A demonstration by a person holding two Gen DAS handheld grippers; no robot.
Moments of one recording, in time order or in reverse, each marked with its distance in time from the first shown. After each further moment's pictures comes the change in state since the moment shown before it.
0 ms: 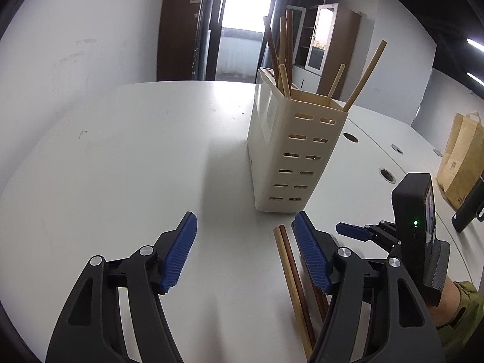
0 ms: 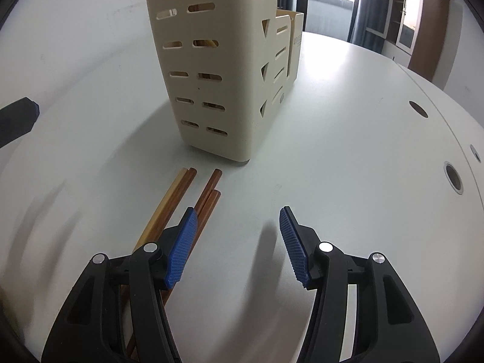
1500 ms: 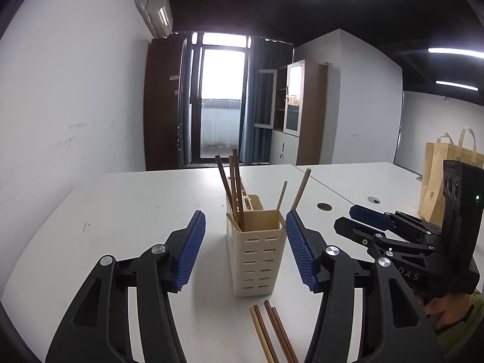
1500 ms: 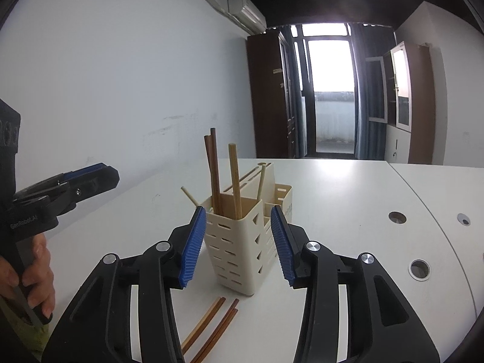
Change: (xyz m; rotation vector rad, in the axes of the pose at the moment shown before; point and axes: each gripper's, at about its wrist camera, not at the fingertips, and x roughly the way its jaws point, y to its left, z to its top) left arm -0.074 -0.046 0.060 0.135 -0.345 -0.038; right arm -0.160 -0.033 0.053 0.025 -0.572 0.138
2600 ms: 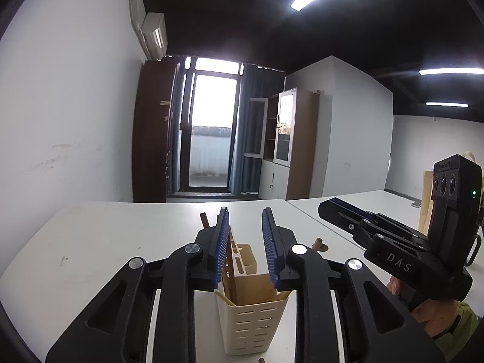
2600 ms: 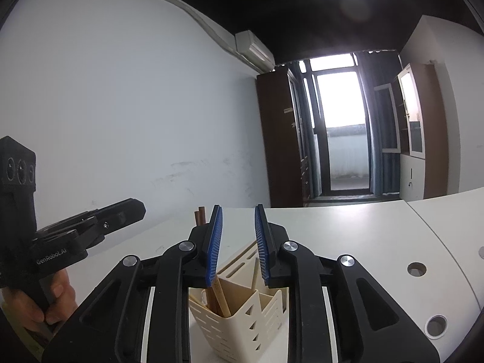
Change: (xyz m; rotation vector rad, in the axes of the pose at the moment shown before) left arm 0.040 -0.002 0.044 -0.011 -0.155 -0.057; right arm 0.027 -0.022 0.054 0.006 -0.211 0.064
